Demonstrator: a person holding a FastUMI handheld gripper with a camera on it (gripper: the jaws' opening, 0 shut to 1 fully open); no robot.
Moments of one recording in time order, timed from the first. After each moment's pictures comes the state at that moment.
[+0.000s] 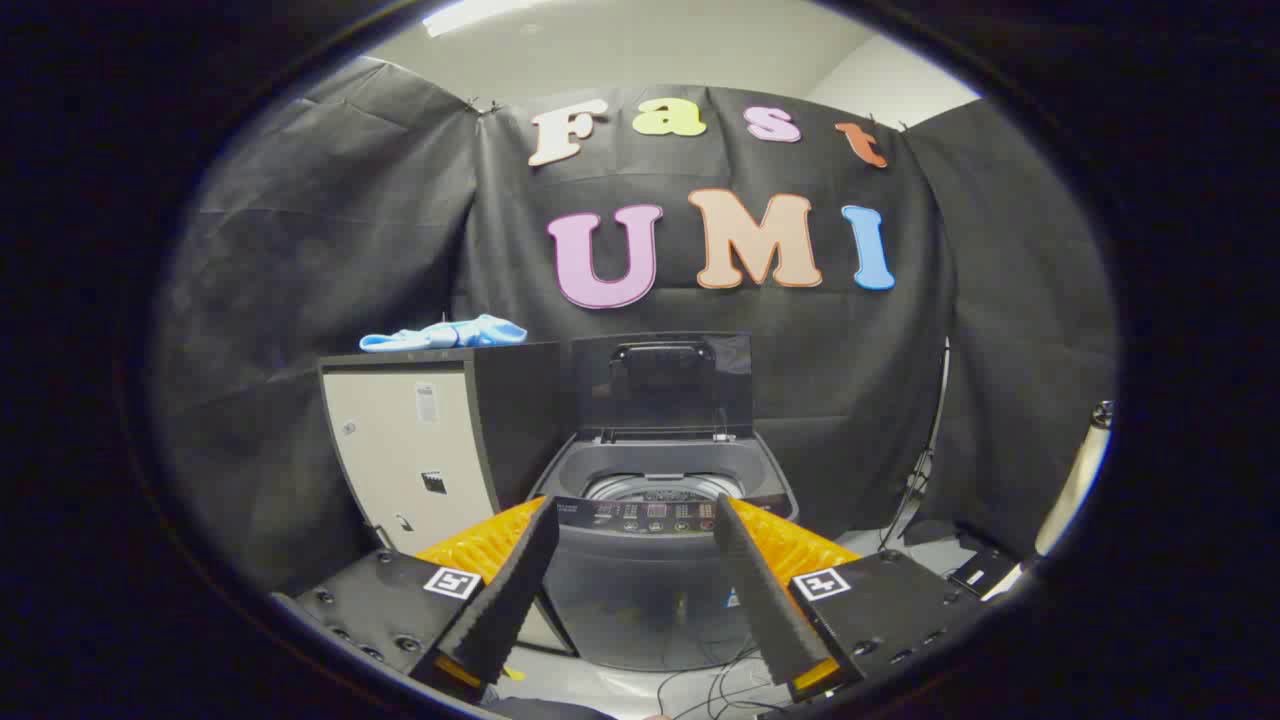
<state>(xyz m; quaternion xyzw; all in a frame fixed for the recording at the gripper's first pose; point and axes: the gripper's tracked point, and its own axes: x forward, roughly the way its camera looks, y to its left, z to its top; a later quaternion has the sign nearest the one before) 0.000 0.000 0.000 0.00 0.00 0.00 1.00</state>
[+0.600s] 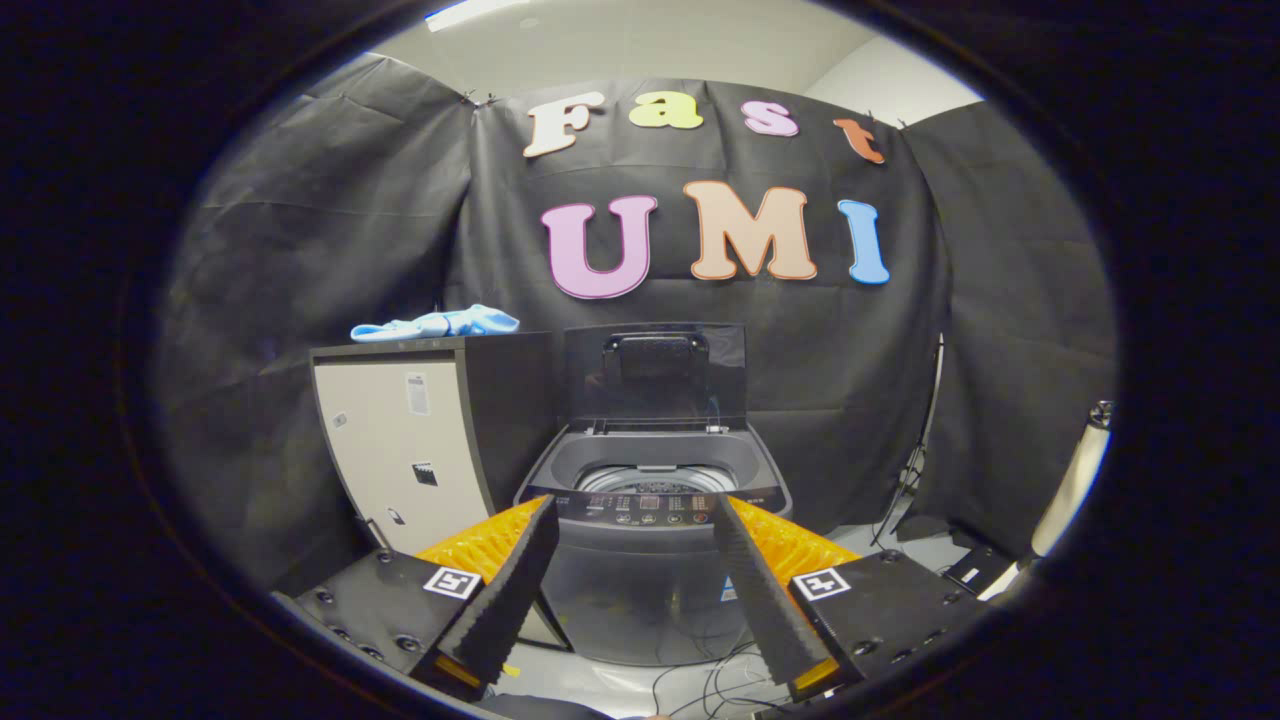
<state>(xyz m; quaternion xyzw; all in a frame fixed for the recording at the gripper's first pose) 0.002 -0.006 -0.003 0.00 0.01 -0.01 1.00</state>
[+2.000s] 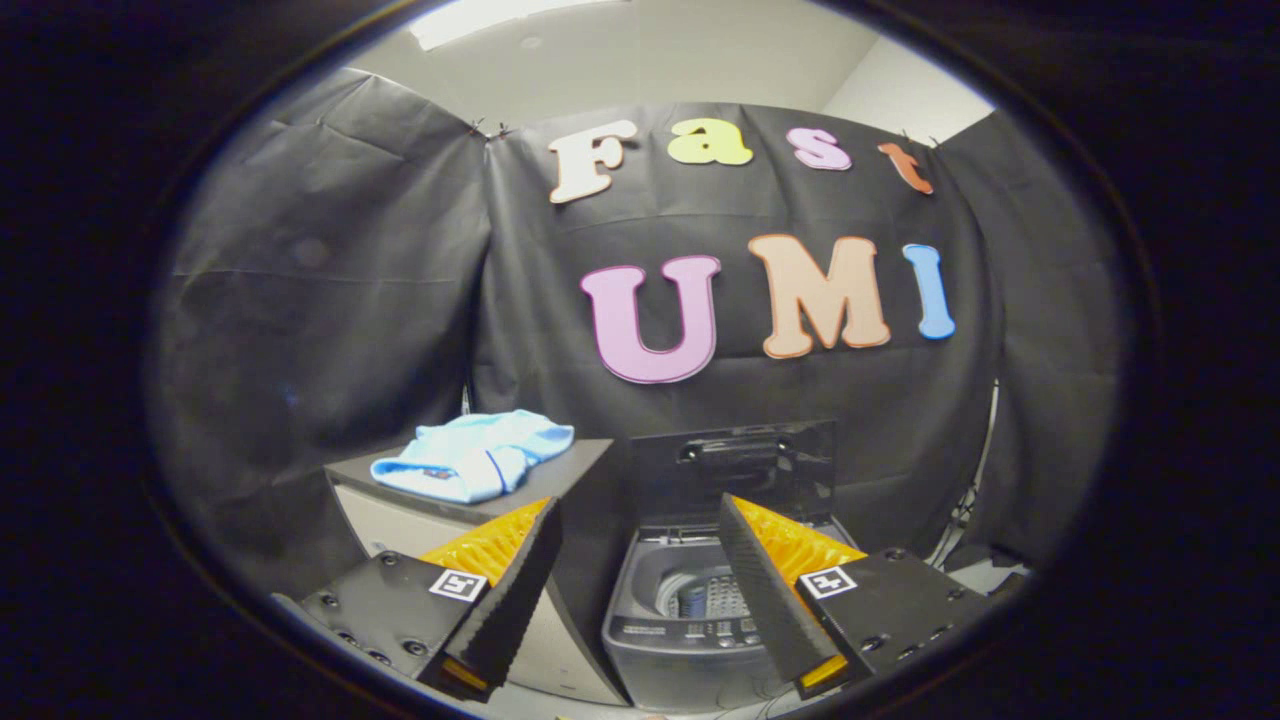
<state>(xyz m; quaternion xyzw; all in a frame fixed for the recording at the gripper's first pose) 0.118 0.123 0.162 0.02 -0.05 0.04 1.00</state>
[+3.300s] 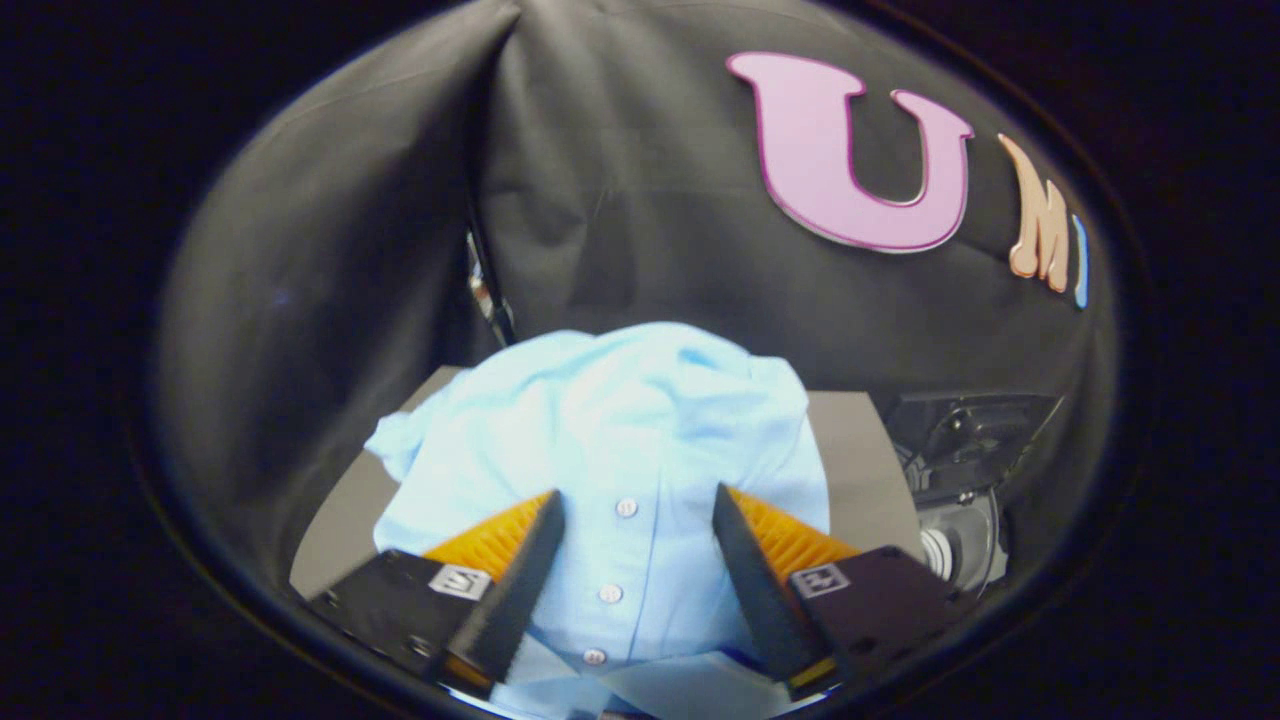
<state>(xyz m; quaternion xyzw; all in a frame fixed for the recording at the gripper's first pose) 0.385 0.333 0.114 -0.02 0.27 0.04 0.96</state>
